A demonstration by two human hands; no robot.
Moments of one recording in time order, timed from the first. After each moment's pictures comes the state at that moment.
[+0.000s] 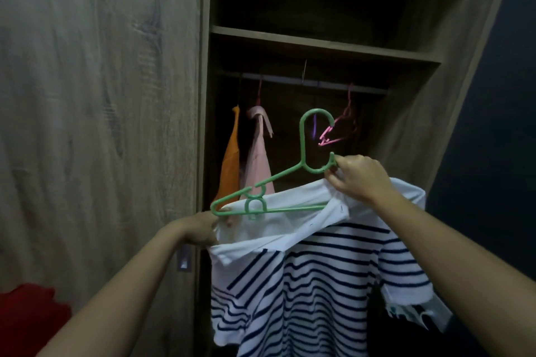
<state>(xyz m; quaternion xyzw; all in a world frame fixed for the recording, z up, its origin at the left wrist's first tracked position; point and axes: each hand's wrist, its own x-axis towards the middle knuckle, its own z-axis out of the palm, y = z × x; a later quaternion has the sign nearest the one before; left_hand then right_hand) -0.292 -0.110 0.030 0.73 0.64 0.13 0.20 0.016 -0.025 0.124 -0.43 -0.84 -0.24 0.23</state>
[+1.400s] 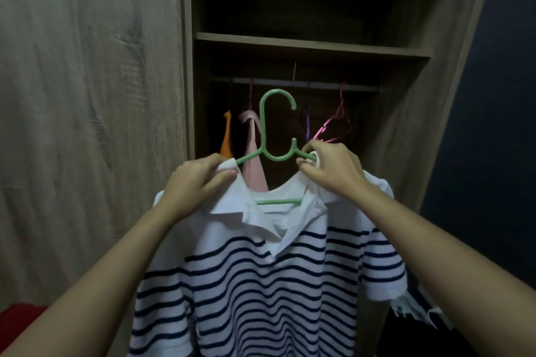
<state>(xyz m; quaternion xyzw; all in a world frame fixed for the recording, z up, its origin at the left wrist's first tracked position) -0.277 -0.120 0.102 0.73 0.54 0.40 -0.11 -0.016 -0.040 0.139 -0.44 -0.82 -0.11 0.36</state>
